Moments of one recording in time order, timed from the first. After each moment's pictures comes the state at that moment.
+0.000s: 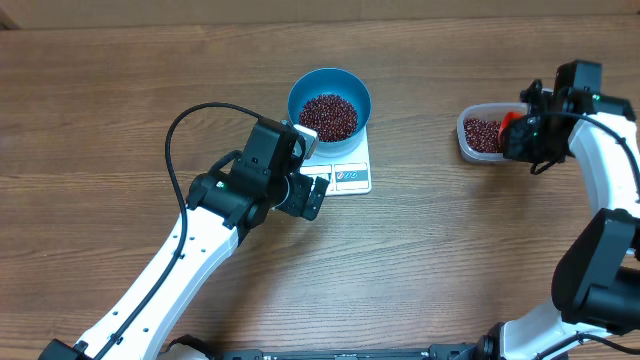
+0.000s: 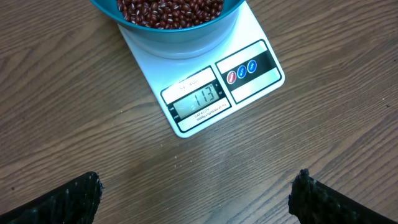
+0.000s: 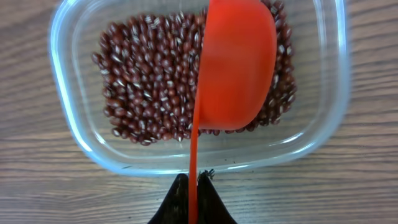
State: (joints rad) left arm -0.49 1.38 1.10 -0.74 0.03 -0.07; right arm -0.24 1.81 1.39 -0.92 -0.15 -0.10
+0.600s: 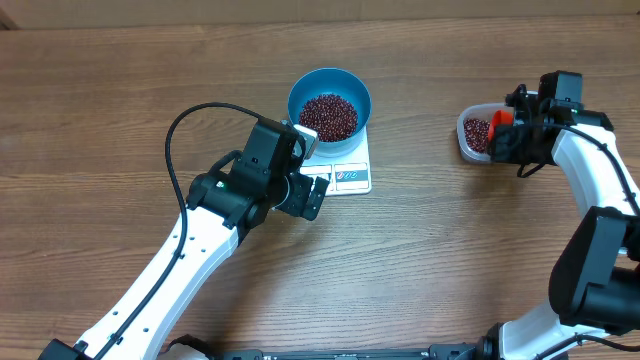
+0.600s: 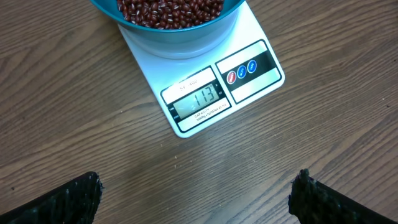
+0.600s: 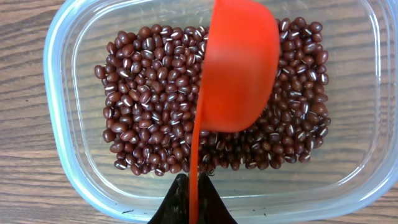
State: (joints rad) left arm -0.49 1.38 1.10 -0.74 0.03 -0.07; right arm -0.20 1.80 1.28 -0.75 -0.13 -0.12
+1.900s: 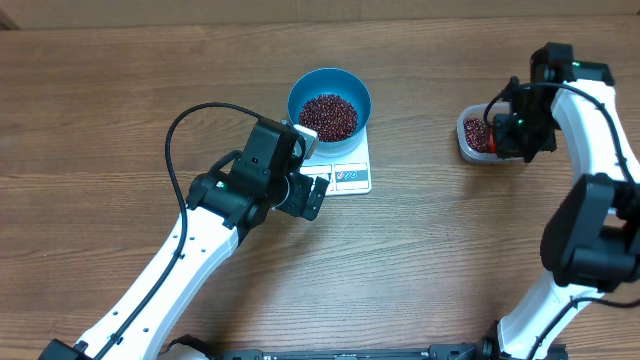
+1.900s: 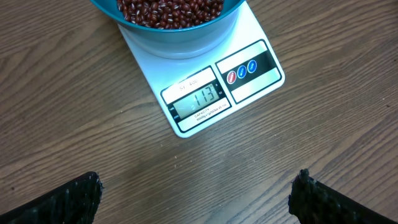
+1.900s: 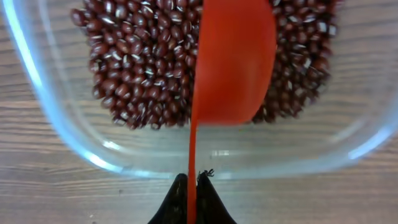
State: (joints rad) left arm -0.49 1.38 1.10 -0.74 0.03 -0.07; right arm -0.18 2.02 1.66 -1.22 -0.04 -0.14
